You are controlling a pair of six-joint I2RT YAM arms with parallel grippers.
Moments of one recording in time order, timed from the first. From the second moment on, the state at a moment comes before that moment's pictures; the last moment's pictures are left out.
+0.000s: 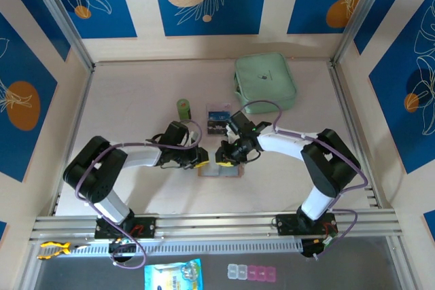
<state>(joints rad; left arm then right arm) -0.60 1.63 0.66 0.04 0.59 -0.92 0.69 1.67 0.94 -0.46 -0.52 0.76</state>
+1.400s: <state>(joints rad) -0.63 1.64 0.69 0.00 0.58 -0.93 0.60 1.78 0.87 -0.26 -0.66 0.73</state>
